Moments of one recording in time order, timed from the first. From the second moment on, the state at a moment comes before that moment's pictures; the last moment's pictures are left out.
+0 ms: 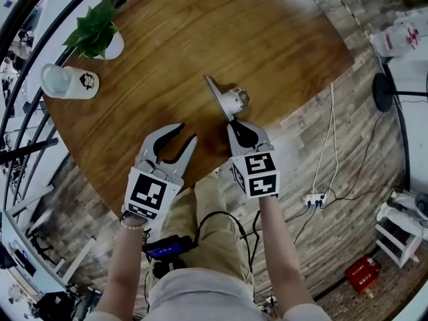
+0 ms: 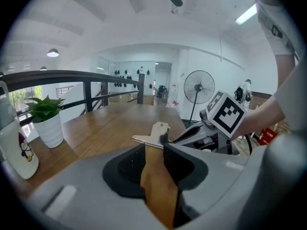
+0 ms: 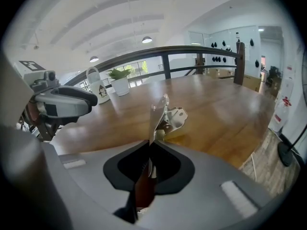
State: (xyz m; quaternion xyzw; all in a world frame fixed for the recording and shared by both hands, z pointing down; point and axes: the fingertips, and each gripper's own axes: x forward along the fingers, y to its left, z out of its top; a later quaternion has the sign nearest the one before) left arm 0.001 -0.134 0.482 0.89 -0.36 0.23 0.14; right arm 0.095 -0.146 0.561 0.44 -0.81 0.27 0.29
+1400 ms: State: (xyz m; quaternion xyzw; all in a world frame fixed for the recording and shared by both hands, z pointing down) left arm 0.021 -0.211 0.497 0.86 -0.38 0.07 0.33; right arm 0.092 -0.141 0.513 0.42 -0.84 0.27 0.20
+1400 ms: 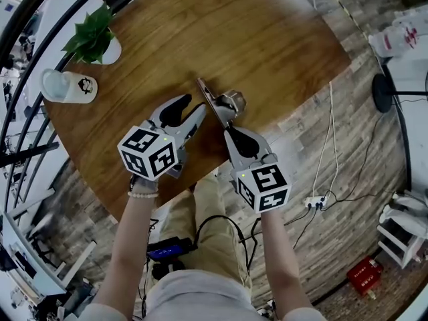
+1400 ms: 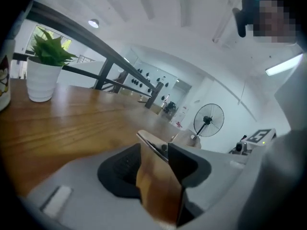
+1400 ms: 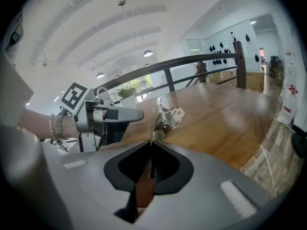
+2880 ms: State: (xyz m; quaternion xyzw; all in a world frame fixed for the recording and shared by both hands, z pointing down) left arm 0.005 -0.215 0.411 0.85 -0.37 -0.08 0.37; right arm 0.067 -0.118 0.430 0.41 -0.87 0.20 0.17
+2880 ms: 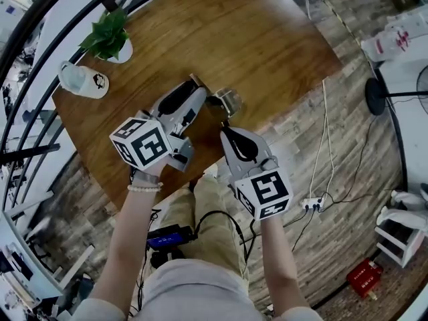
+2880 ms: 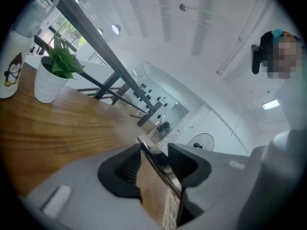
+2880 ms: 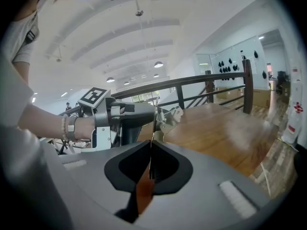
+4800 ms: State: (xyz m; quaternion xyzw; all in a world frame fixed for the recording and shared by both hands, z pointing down) left arm -0.027 -0.151 0.187 0.91 -0.33 -0.15 0.19; right arm 0.028 -0.068 0.249 0.45 -0.89 0.04 0.09
